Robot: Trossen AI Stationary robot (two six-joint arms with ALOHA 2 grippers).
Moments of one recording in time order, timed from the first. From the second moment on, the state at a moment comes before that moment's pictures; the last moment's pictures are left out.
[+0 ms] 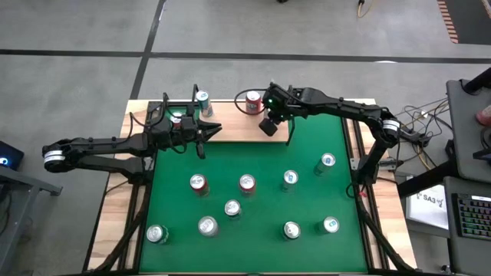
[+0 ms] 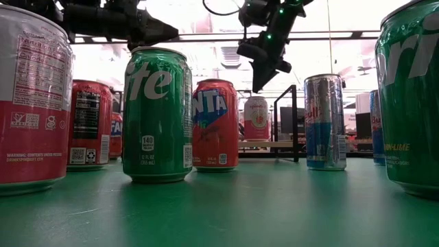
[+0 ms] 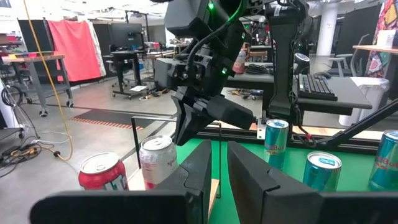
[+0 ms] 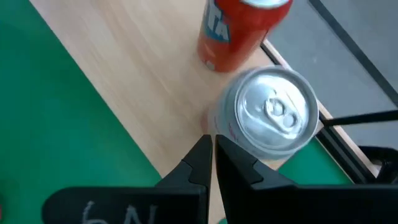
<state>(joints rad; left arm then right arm) 0.29 0.96 0.51 0.48 0.00 0.04 -0.40 1.74 1.59 -0.89 0.18 0.19</state>
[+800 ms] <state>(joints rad) 0.29 0.97 0.51 0.48 0.00 0.04 -0.41 1.82 1.59 -0.68 0.27 0.18</state>
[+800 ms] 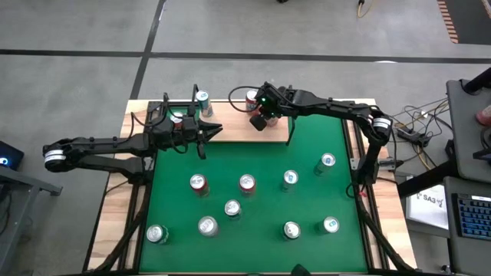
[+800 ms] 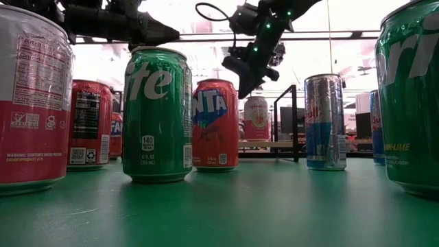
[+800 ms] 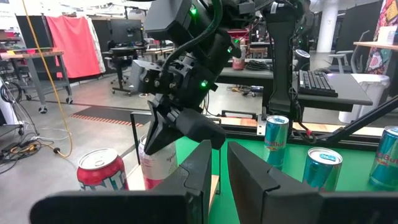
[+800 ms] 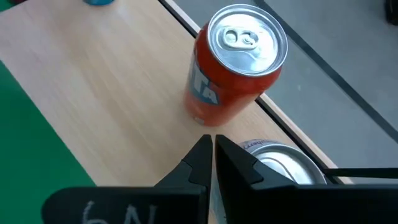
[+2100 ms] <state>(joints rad) 0.28 0.97 0.51 0.47 0.00 0.04 -0.42 1.78 1.59 -0.71 0.29 0.18</state>
